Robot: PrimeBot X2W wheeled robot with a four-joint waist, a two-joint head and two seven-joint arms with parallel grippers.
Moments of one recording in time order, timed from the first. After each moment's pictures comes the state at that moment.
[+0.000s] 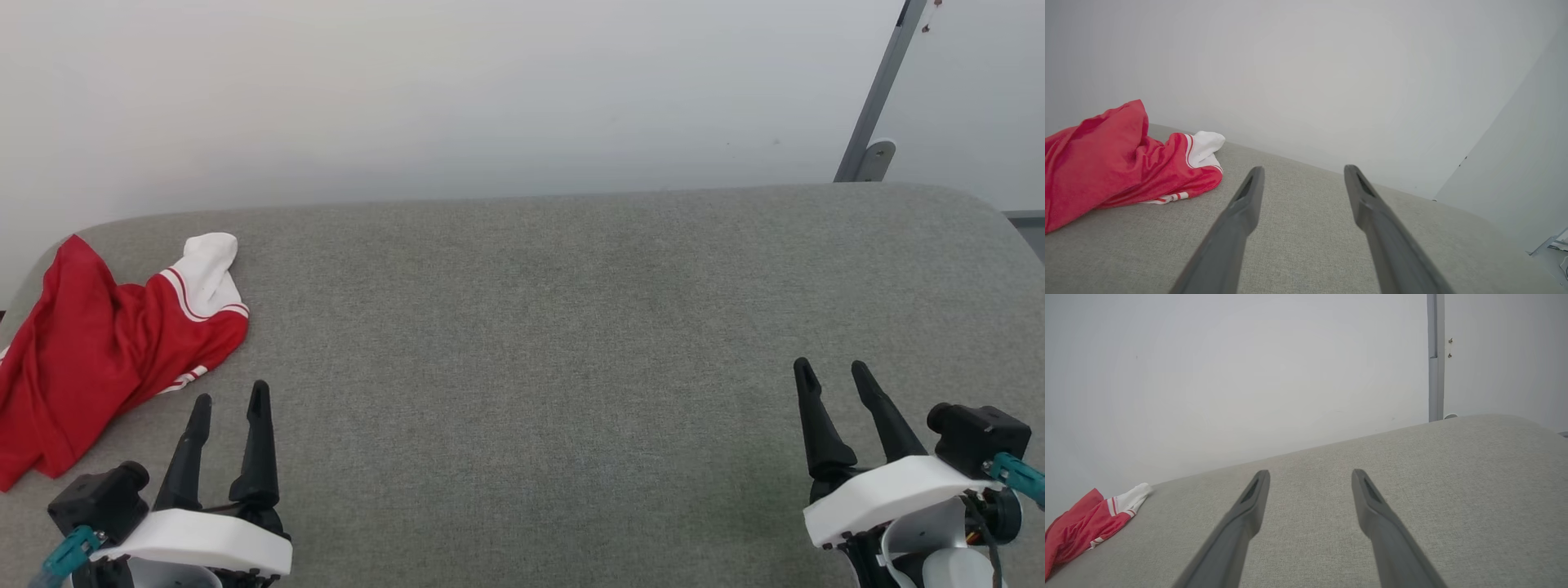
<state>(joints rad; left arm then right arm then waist) -0.02 0.17 0.00 0.16 -0.54 -0.11 -0.20 -0.06 -0.07 -0.03 0.15 0.41 0.13 -0.04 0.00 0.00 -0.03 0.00</state>
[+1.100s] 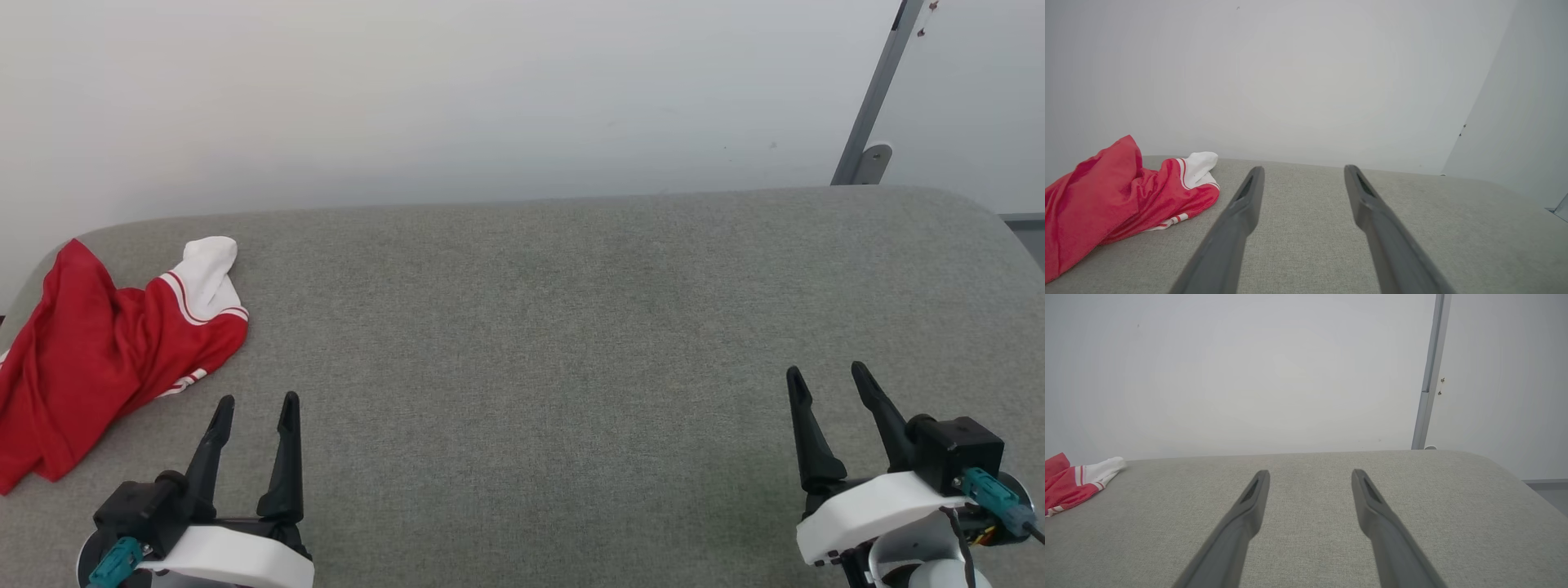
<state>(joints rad) 0.01 0.17 -0.03 0.15 -0.34 -0.12 -0.26 -0.02 -0.06 -0.02 0.11 0.18 0.13 -0.09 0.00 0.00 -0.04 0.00</state>
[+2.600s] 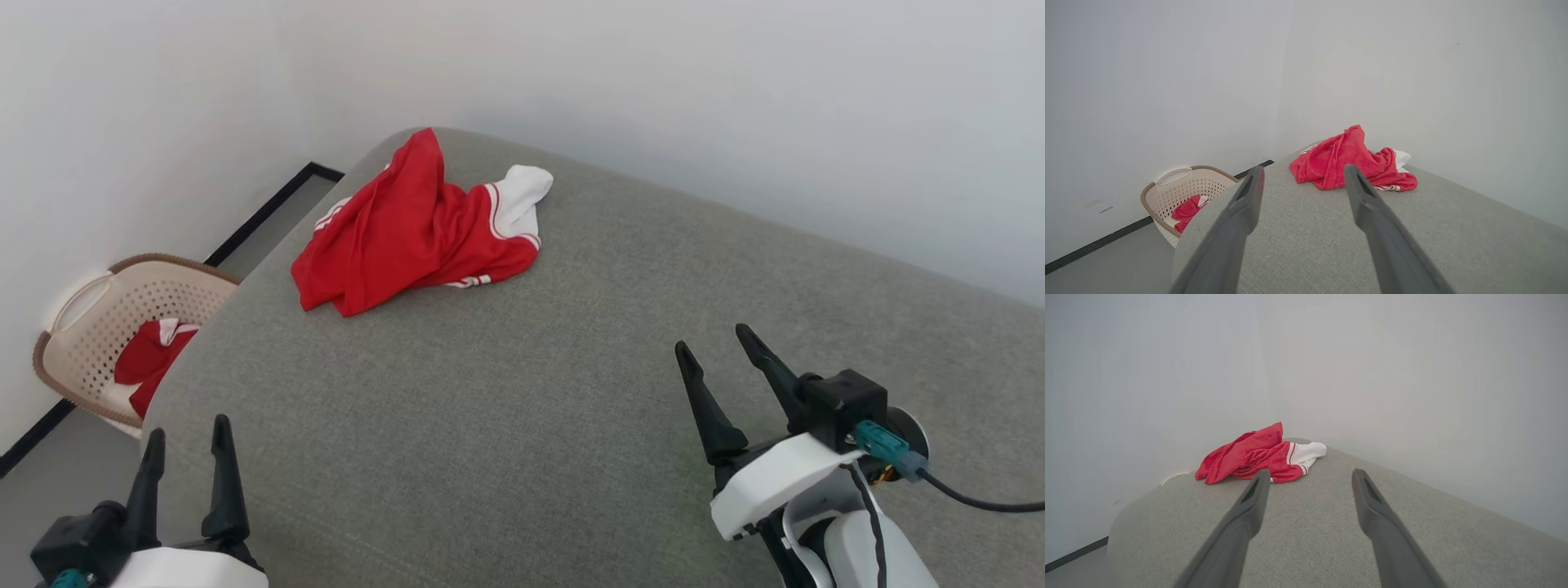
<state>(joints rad) 0.05 0.16 0.08 0.15 -0.36 -0.06 -0.26 -0.15 -0.05 0.18 0.17 0.19 0.13 -0.08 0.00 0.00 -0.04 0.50</state>
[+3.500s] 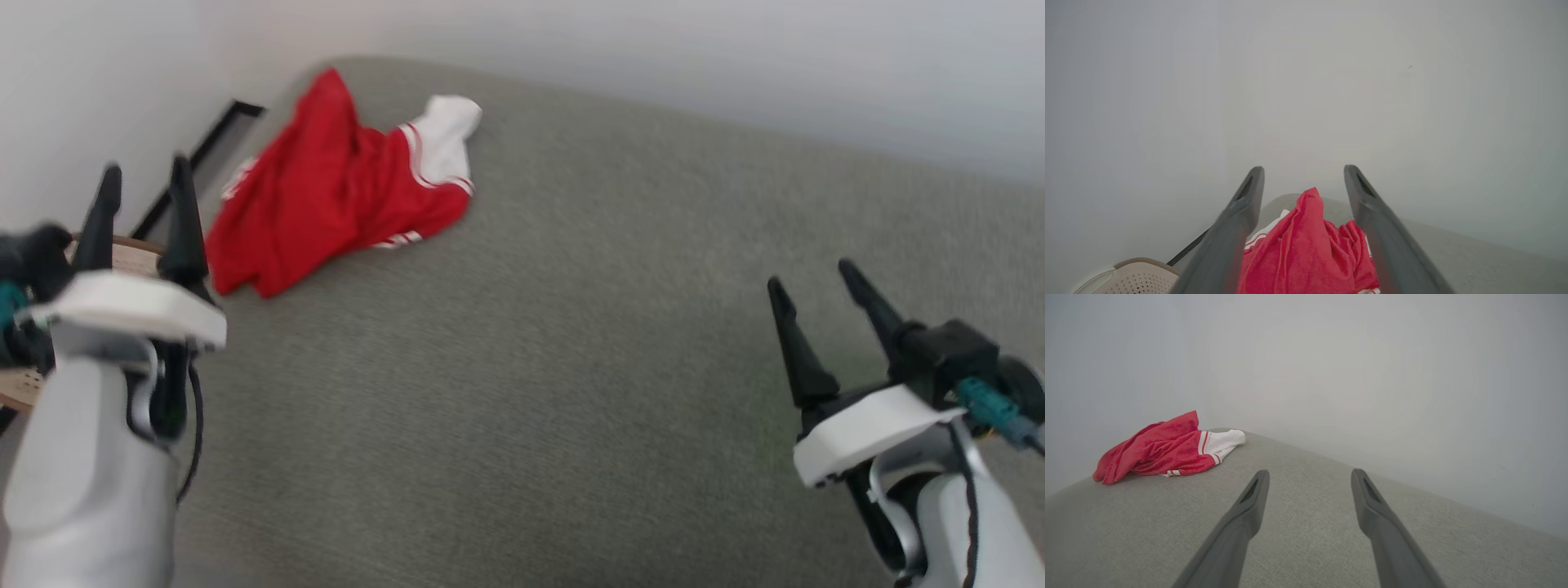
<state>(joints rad) -0.53 0.28 0.01 0.50 -0.41 -0.12 -0.26 -0.16 -0.13 0.07 0.02 0.14 0.13 0.01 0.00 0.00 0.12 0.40</state>
